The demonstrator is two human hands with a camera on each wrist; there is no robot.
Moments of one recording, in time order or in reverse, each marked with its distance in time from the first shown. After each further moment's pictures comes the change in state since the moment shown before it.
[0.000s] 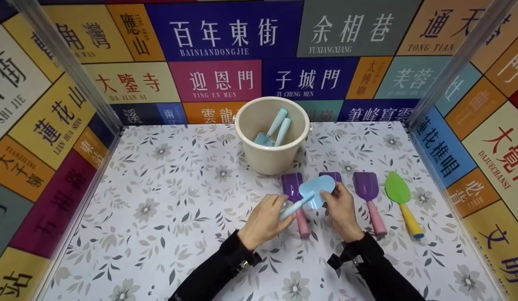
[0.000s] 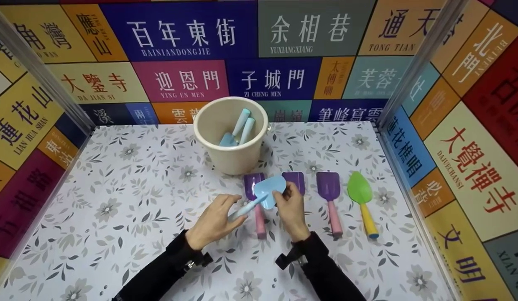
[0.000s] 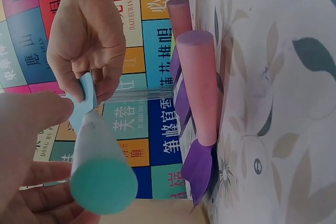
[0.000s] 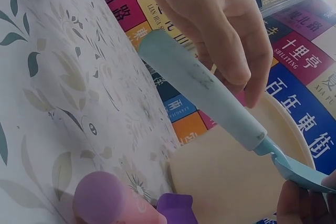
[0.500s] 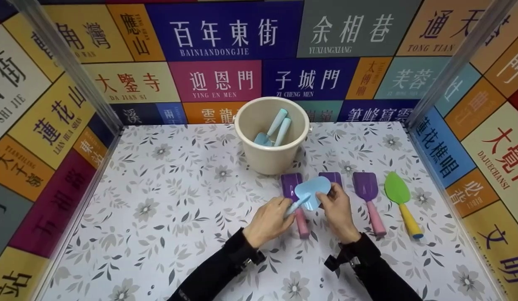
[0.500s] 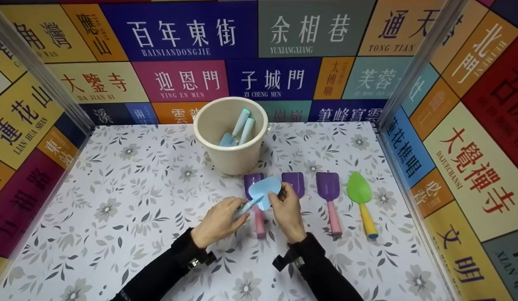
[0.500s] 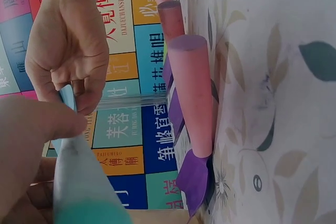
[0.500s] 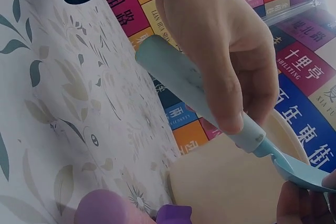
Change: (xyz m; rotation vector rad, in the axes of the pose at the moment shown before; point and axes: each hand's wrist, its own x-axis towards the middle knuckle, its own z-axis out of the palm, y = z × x) left_hand 0.007 0.006 0.006 -0.014 -0.160 -0.073; right_hand -0.007 -0.001 0.007 -0.024 -0.046 -0.042
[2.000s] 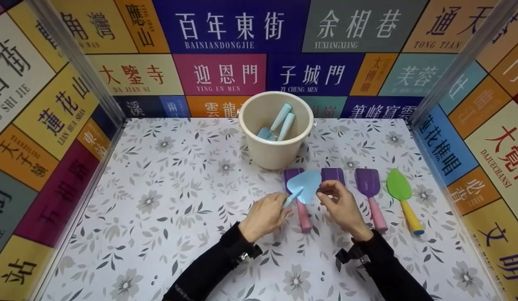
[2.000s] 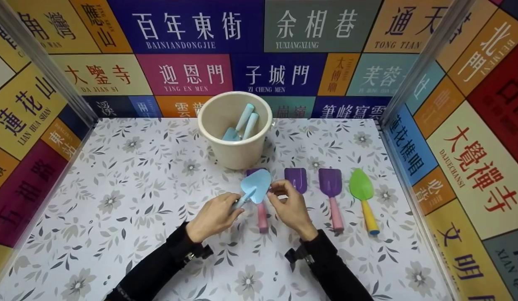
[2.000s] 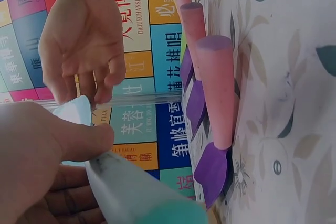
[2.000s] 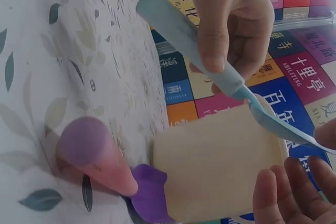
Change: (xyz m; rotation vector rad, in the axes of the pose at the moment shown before) left_hand -0.008 -0.002 -0.023 -0.042 -0.125 -0.080; right_hand -0.010 -0.010 -0.018 -0.251 -0.188 -0.213
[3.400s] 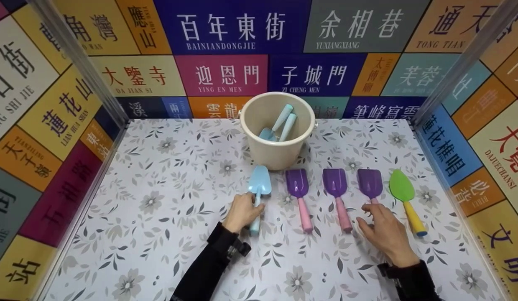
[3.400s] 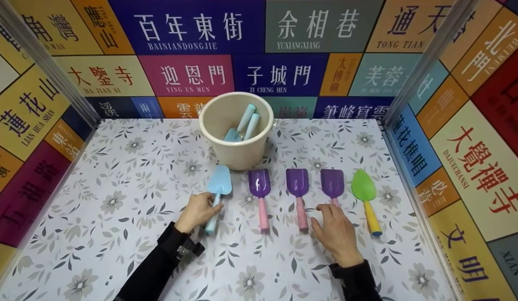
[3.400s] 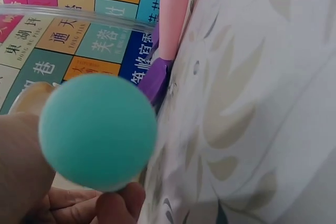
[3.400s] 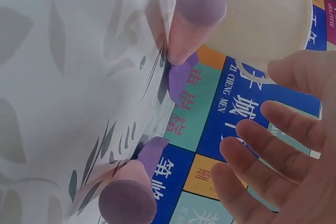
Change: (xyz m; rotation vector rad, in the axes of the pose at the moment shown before) left_hand -0.016 -0.070 0.015 -0.196 0.062 -0.459; right_hand -0.050 0.057 -0.087 -0.873 0.118 -0.342
